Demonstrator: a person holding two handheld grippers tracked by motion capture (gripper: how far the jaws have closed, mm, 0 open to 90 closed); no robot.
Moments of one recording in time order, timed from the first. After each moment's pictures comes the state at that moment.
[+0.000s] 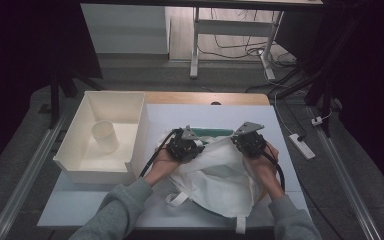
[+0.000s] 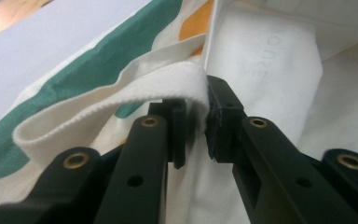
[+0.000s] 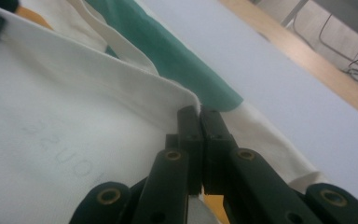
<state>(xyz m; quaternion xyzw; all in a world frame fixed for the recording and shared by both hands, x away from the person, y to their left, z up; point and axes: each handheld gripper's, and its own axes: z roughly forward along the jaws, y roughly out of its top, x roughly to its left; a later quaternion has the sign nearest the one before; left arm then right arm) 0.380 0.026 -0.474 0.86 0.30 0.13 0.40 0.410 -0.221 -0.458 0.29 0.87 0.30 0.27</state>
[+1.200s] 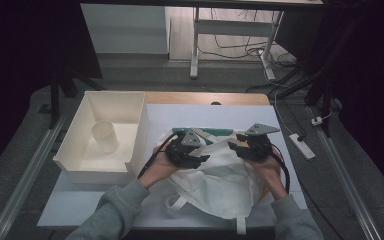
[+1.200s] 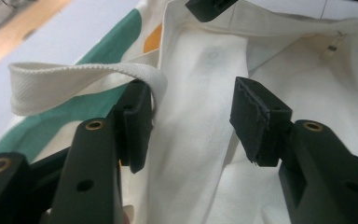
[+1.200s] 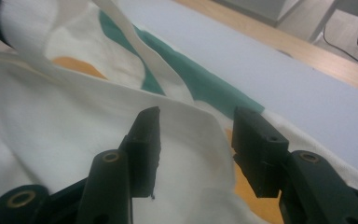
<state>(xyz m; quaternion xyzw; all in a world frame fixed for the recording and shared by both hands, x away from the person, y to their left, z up) 0.345 0.025 -0.439 0.88 0.22 0.15 0.40 0.389 -0.239 -0.446 0.31 0.83 0.42 0.21</state>
